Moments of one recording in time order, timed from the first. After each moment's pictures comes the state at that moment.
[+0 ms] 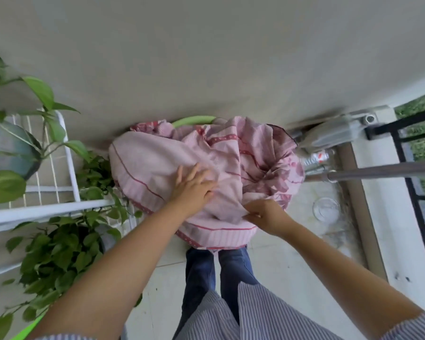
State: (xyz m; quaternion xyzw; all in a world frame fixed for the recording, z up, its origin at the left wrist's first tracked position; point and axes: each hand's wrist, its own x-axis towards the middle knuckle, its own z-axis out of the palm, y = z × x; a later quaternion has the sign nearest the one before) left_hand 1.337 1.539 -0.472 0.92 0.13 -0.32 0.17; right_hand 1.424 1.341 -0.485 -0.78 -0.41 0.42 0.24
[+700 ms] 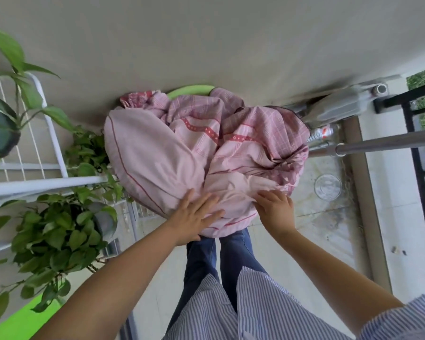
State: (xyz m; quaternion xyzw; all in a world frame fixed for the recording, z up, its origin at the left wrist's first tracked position) left_hand 1.224 1.496 -0.536 0.96 -0.15 -0.24 -0.04; right_hand 1.367 1.300 -0.528 -0.92 -0.32 0.22 0.09
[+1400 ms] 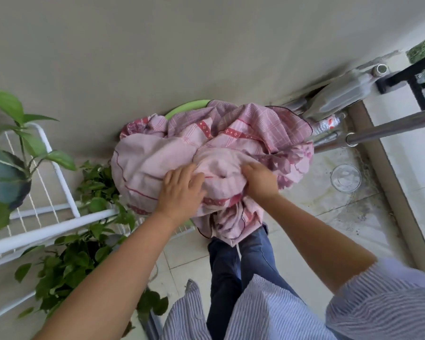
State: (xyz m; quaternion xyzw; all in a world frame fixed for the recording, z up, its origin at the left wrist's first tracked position) left_hand 1.293 1.563 -0.493 1.00 0.03 -0.06 0.04; right_hand 1.405 1.397 -0.536 -0.90 -0.30 0.26 0.16
